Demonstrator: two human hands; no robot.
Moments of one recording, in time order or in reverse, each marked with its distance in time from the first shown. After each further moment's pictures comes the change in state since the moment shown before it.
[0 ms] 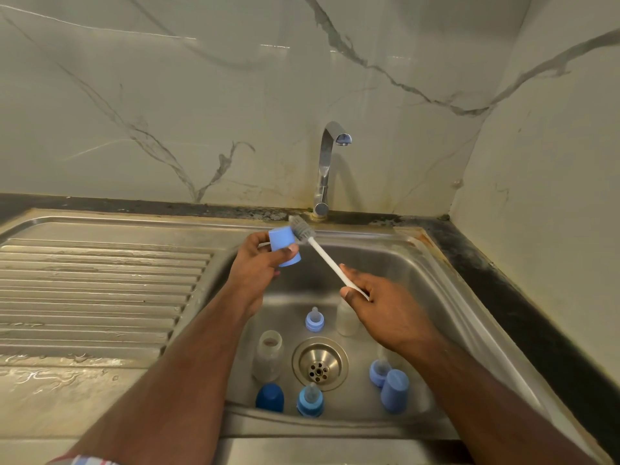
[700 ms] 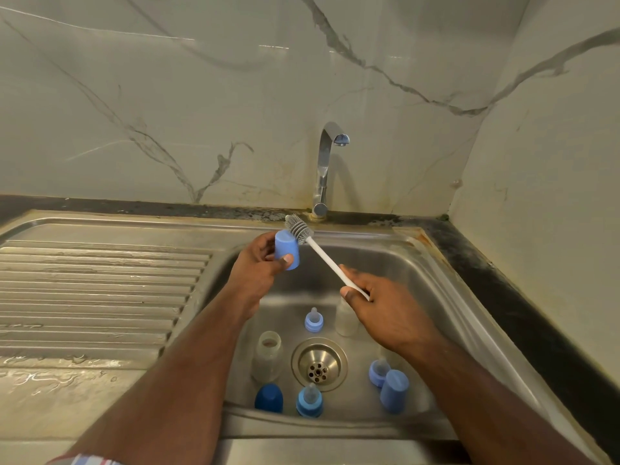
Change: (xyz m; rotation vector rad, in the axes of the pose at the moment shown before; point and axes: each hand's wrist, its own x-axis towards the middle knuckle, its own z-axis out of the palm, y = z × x) left_hand 0.006 -0.009 -0.007 0.137 -0.123 0.121; right_hand -0.001 -0.002 -0.003 0.005 0.021 0.011
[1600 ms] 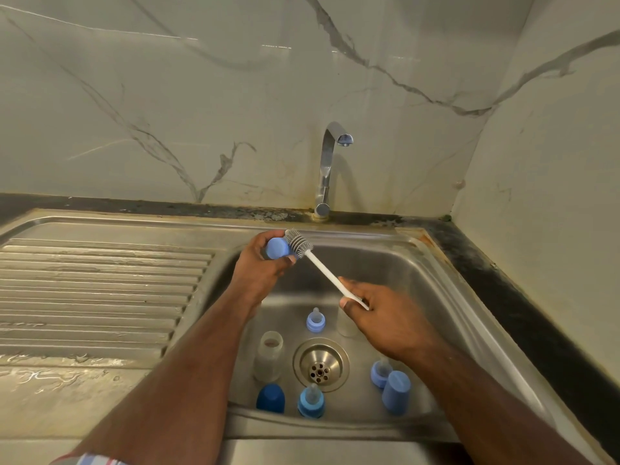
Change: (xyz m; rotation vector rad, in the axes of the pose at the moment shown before) left_hand 0.002 0.000 -0.002 0.172 0.128 0.053; right_hand -0.004 -0.001 0.003 -0.053 -0.073 -0.008
